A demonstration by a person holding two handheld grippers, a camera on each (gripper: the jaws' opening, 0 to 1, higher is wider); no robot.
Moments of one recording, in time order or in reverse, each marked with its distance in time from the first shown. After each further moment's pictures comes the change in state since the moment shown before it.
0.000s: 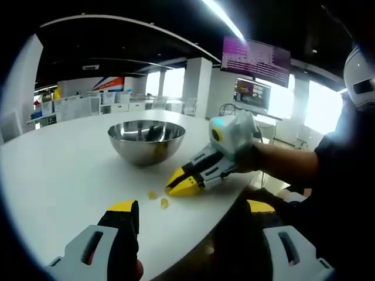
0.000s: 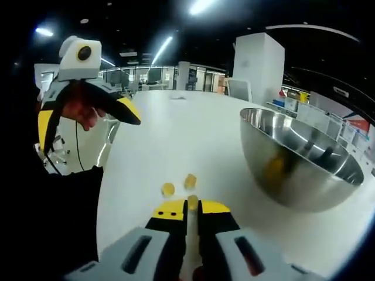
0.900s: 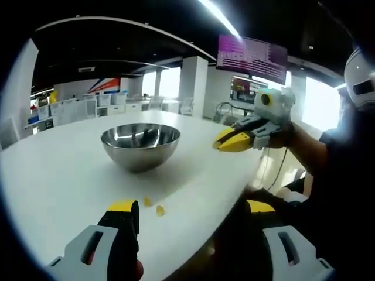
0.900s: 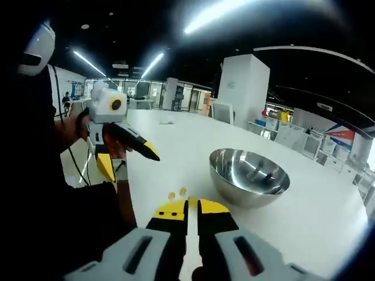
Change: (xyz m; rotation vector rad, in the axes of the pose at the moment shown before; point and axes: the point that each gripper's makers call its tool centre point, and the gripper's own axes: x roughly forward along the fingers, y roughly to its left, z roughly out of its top) left arm 0.013 -0.007 0.011 0.032 0.008 -0.019; right arm -0.145 -0.002 0.049 -0.017 -0.141 -0.145
